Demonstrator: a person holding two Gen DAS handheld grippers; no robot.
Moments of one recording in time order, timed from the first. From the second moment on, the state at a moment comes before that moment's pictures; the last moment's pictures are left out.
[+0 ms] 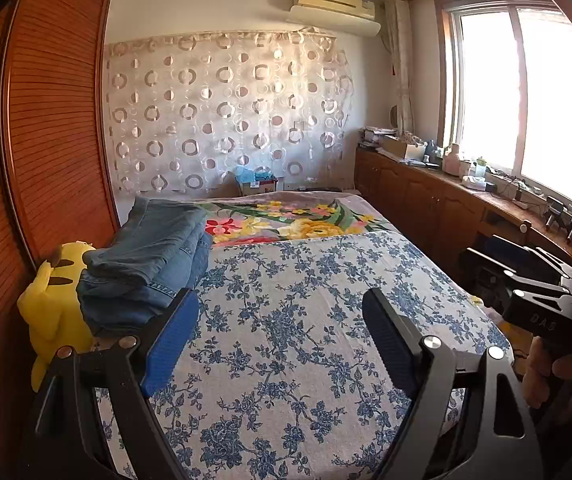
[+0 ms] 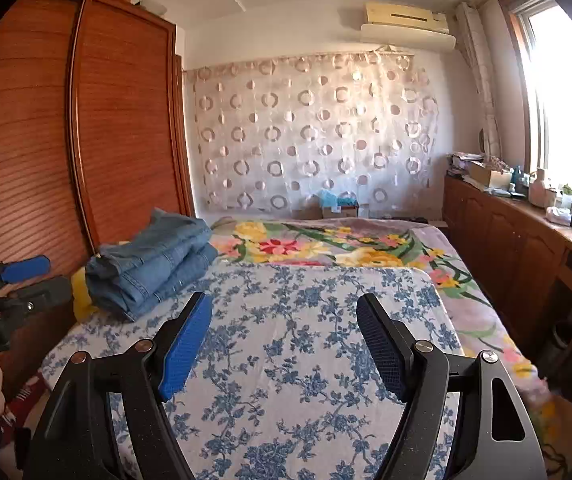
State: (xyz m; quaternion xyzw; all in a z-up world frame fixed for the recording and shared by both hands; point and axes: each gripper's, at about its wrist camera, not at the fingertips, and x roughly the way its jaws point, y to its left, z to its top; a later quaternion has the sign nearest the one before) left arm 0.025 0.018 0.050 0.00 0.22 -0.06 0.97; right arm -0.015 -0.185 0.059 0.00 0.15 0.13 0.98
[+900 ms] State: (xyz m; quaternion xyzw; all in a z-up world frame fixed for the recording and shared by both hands) left arm 0.023 0.018 0.048 0.00 0.23 -0.05 0.97; right arm -0.015 -0.182 0.051 0.00 0.15 0.13 0.98
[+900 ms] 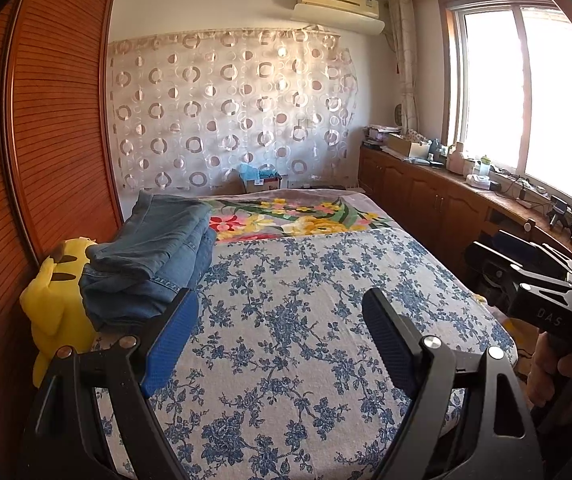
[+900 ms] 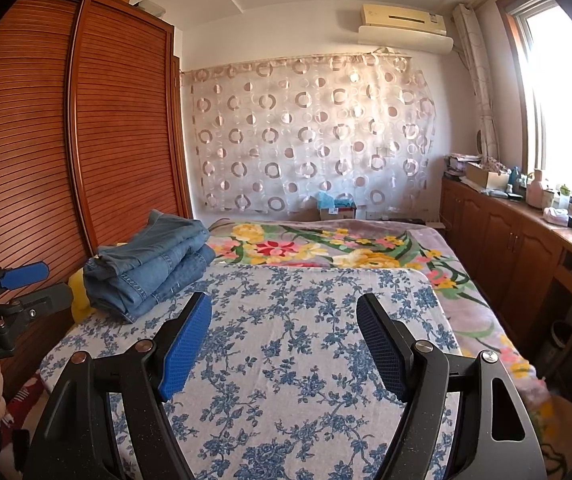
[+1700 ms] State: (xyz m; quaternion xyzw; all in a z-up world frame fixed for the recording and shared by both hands) left arm 0.023 0.019 0.048 0.00 0.23 -0.05 0.97; right arm -0.016 -0.183 0.050 0.00 0.14 0.13 0.98
